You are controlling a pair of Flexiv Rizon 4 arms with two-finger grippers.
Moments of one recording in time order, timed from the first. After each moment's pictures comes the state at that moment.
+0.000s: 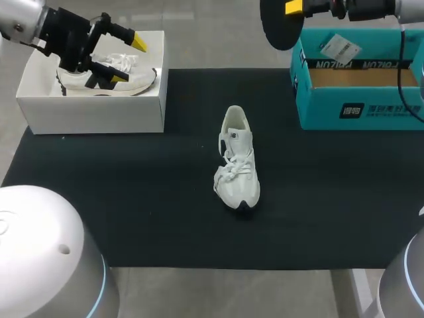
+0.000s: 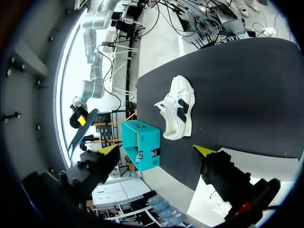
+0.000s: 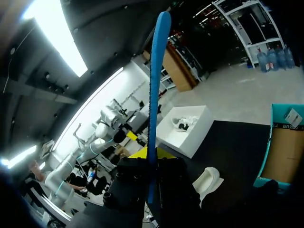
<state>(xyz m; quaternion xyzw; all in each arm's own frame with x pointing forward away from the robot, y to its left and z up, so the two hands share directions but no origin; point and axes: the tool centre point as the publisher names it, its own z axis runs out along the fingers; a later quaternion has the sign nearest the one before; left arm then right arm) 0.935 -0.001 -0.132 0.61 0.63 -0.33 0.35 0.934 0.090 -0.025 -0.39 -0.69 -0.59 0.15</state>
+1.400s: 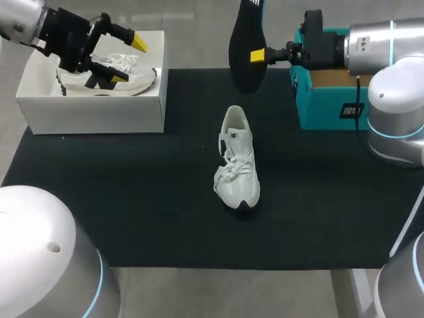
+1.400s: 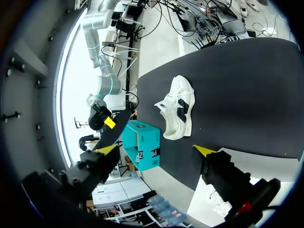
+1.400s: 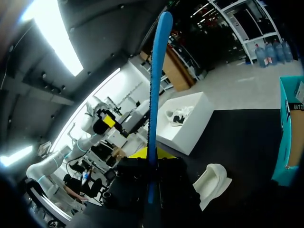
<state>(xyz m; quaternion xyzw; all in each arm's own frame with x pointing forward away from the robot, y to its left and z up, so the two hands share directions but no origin) 0.935 -0.001 -0.132 0.61 0.63 -0.33 0.35 0.938 0.149 -0.136 -0.41 -0.68 -0.59 0.14</state>
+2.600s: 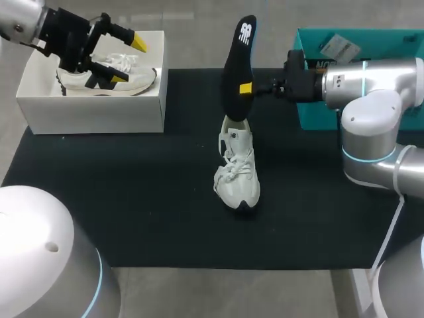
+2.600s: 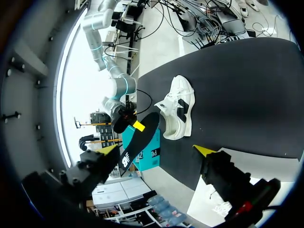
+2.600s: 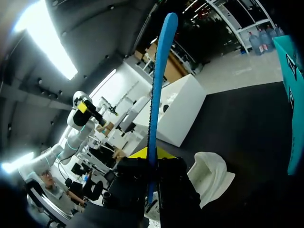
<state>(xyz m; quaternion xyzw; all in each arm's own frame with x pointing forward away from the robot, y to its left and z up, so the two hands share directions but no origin) 0.935 -0.001 -0.133 0.61 0.63 -0.33 0.35 0.954 0.169 -0.241 -0.43 -0.67 -0.59 0.17</state>
